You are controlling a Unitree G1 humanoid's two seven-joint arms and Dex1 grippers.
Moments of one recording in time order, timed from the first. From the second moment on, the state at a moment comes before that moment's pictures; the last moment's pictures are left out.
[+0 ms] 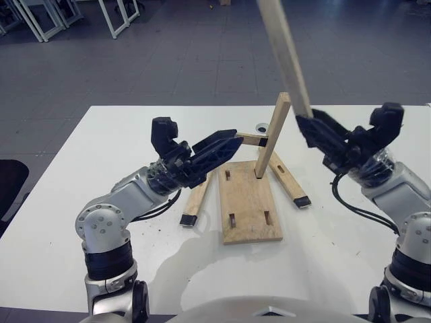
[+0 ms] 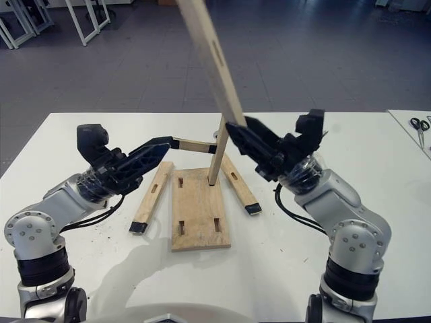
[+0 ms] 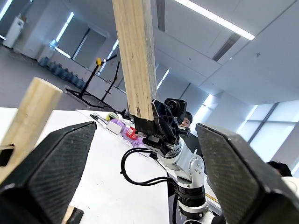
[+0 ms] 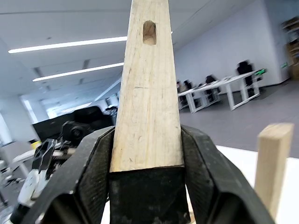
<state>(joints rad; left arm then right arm) -0.24 0.30 0.25 -0.44 -1.41 1.00 -0.47 -0.21 -0.41 -0.29 -0.56 1.19 0.81 0.48</state>
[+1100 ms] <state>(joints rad) -0.31 0.41 0.12 -0.40 -1.56 0.94 -0.48 -0.01 -0.53 -0.10 -0.61 1.30 0.83 0.71</state>
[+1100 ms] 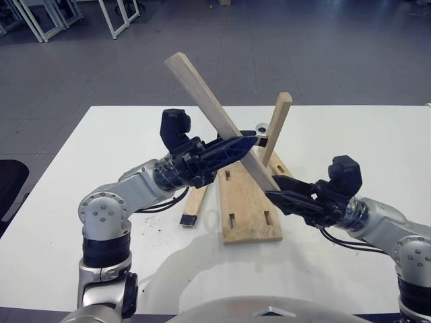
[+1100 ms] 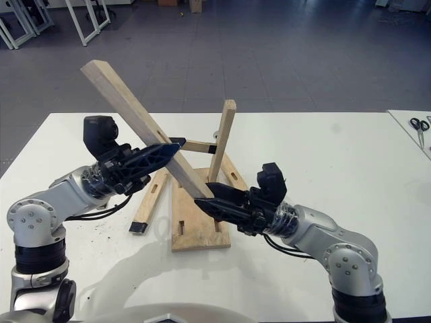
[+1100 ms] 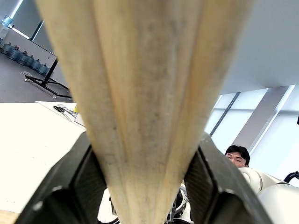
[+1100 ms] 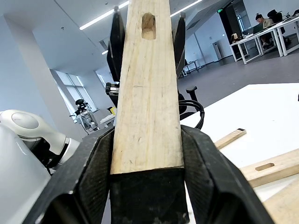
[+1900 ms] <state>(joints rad) -0.26 0.54 0.11 -0.17 -0.84 0.51 -0.81 -0.06 -0.75 0.27 -0.46 0.41 0.66 0.62</state>
